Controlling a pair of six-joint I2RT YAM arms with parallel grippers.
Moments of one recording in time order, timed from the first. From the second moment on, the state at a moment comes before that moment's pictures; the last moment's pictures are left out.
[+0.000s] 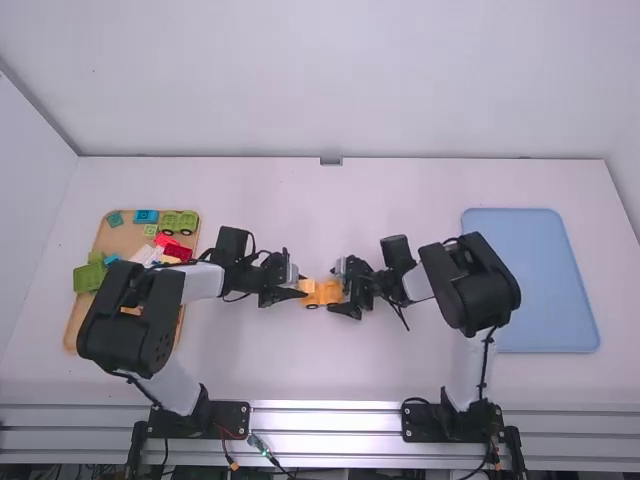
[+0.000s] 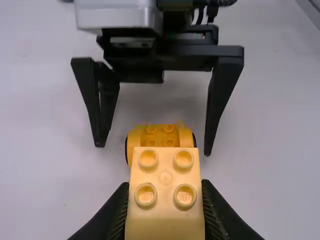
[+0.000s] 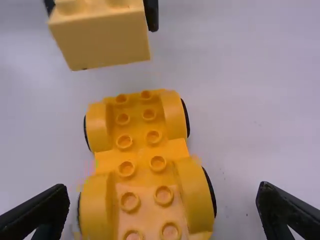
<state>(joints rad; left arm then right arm) -0.13 1.72 0.67 -0.04 1.04 1.12 0.33 2.08 0.70 0.41 -0.99 -0.85</state>
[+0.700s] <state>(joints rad) -0.19 1.83 0.67 0.11 0.99 0.99 0.35 2.11 0.72 0.42 -1.03 -0.86</state>
